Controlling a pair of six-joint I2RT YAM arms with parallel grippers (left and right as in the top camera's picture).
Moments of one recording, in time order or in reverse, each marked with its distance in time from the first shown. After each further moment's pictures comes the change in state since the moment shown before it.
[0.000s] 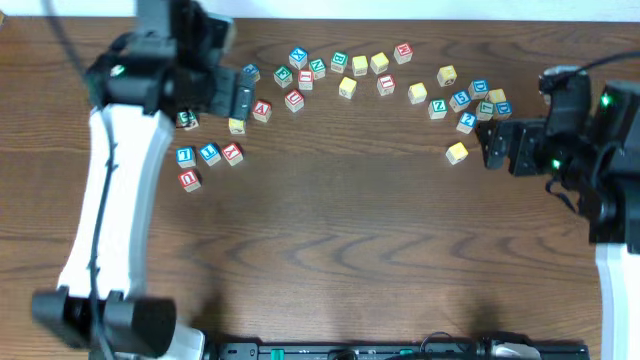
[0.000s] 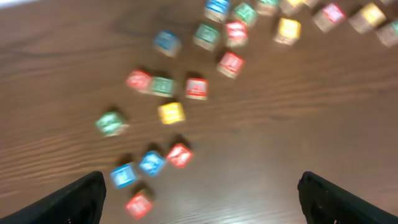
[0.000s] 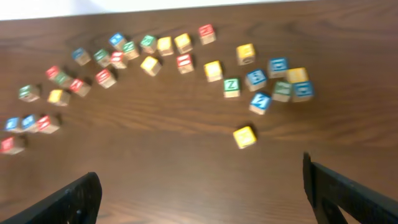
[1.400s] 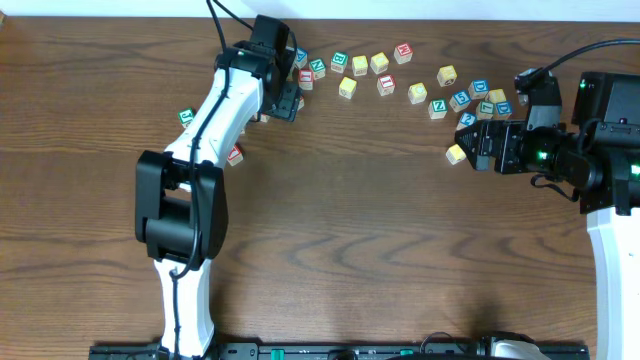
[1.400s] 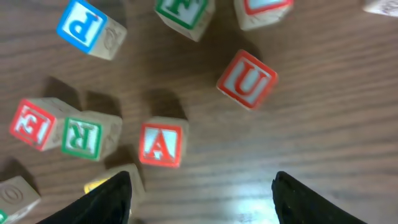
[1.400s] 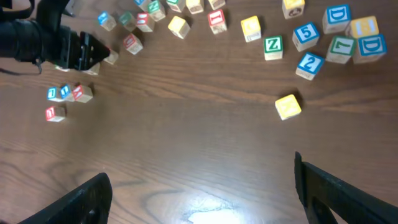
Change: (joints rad) left arm -0.135 0.474 0.004 0.314 -0.223 -0.095; right arm 0.000 0.084 0.002 -0.095 -0.127 0.005
